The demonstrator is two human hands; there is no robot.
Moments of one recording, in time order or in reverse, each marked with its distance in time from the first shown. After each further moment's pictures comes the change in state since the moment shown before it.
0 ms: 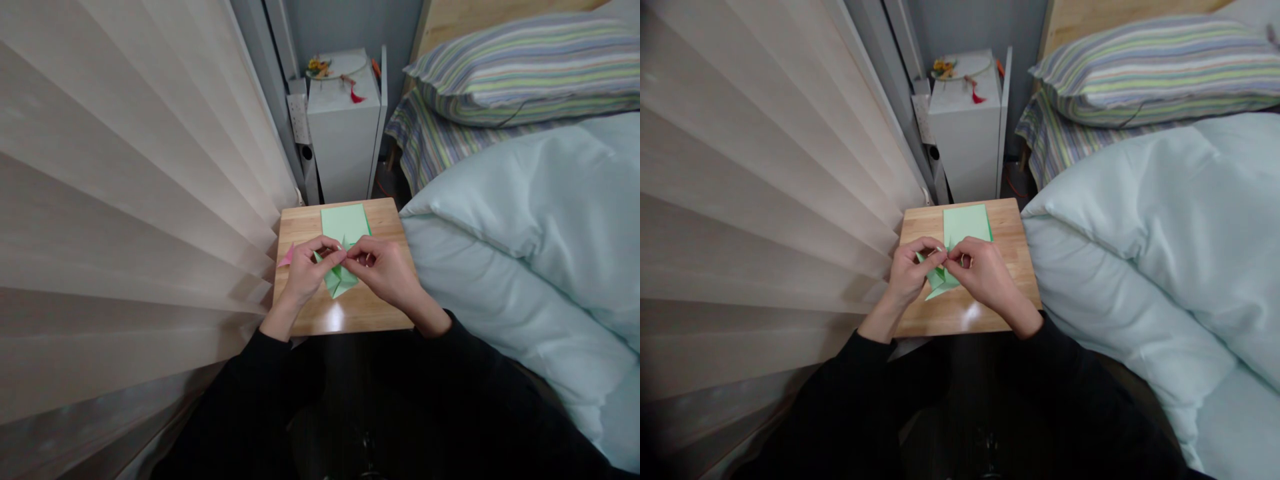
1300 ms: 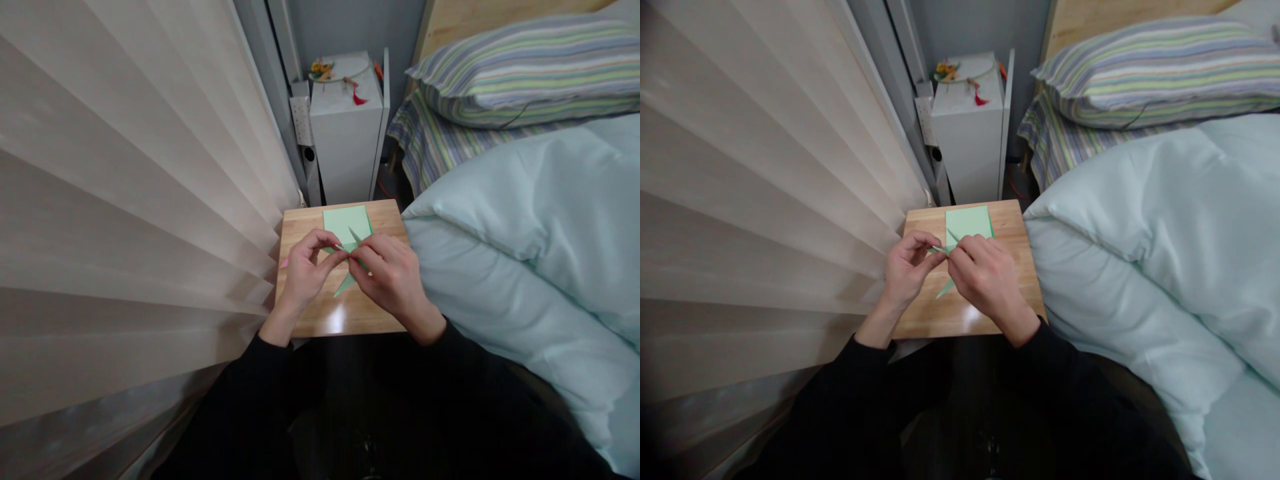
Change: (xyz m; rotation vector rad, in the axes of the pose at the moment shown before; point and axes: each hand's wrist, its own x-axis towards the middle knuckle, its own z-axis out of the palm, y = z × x) left_hand 0.002 0.007 0.000 0.016 0.058 0.157; right_hand -0.009 -0.008 -0.002 -0.688 0.205 -0.484
